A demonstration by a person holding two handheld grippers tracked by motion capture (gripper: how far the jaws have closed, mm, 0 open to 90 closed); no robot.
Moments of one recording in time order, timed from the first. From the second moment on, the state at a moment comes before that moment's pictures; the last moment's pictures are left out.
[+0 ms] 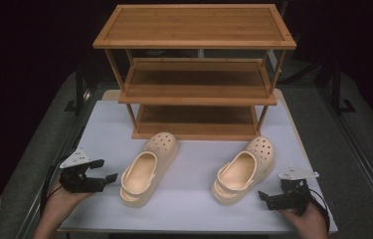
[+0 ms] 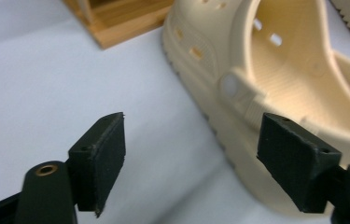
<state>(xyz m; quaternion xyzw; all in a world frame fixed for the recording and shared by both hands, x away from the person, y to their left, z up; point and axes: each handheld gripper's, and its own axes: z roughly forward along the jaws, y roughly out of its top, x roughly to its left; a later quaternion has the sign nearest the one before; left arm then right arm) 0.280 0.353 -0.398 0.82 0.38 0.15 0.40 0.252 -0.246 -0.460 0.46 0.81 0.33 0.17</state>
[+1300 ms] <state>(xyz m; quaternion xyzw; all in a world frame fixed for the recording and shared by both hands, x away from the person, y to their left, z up) 0.290 0.364 -0.450 0.83 0.41 0.18 0.33 0.248 -0.259 -0.439 0.47 0.79 0.35 0.18</state>
